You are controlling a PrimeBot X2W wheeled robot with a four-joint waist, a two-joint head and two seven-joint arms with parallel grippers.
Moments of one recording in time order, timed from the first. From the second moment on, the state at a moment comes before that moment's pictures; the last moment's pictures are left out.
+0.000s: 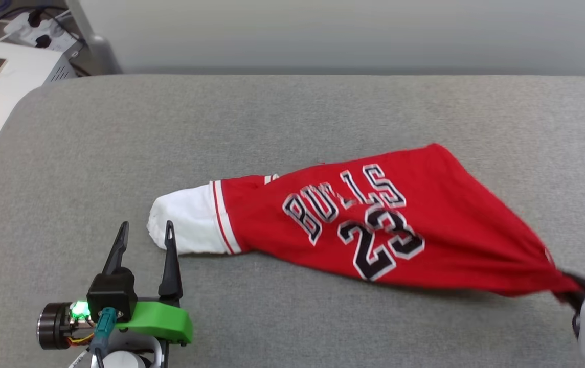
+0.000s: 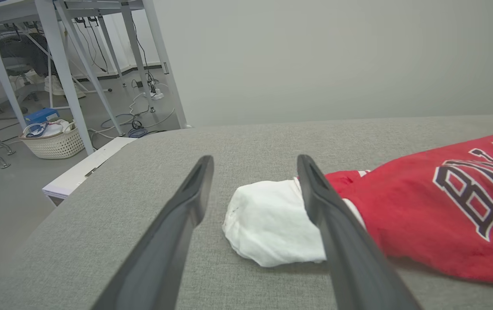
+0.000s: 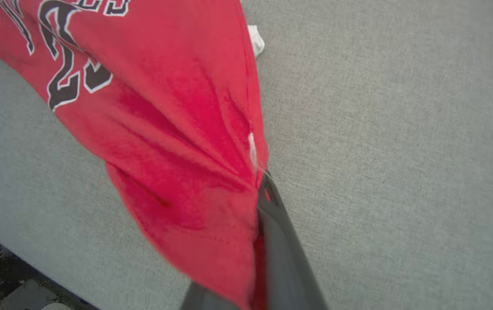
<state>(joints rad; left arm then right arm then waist) -0.03 0.12 -0.05 0.09 -0.06 0.07 -0.26 -0.08 -0.78 0.33 -0.01 0.79 0.13 0.37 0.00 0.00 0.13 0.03</state>
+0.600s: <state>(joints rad) -0.01 0.10 -0.03 0.11 -0.05 0.06 -0.26 0.26 -0.53 0.14 0.06 0.70 0.13 0.34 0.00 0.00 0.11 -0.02</state>
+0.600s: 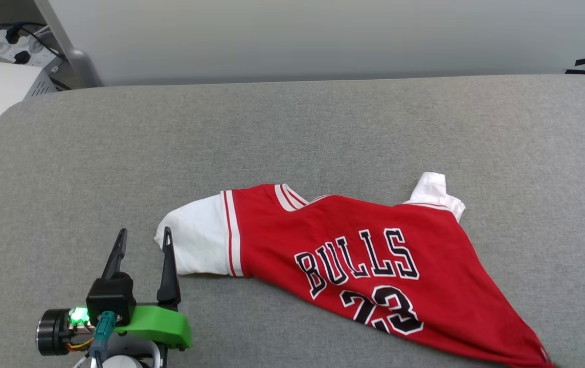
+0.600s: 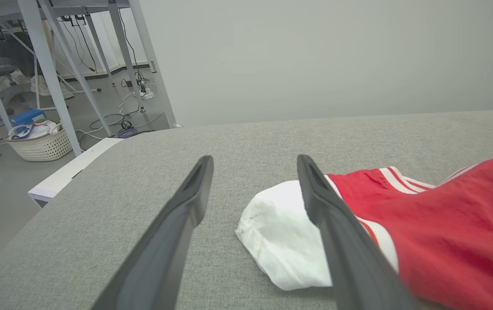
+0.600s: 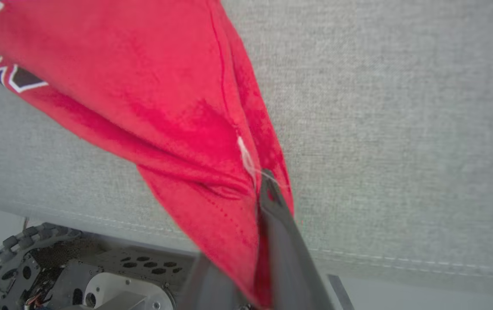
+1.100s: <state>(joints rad) -0.01 0.10 -0.02 0.11 -0.04 0.05 -0.26 0.18 -0.57 -0.19 -0.25 0.65 0.13 0.25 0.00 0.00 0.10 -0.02</state>
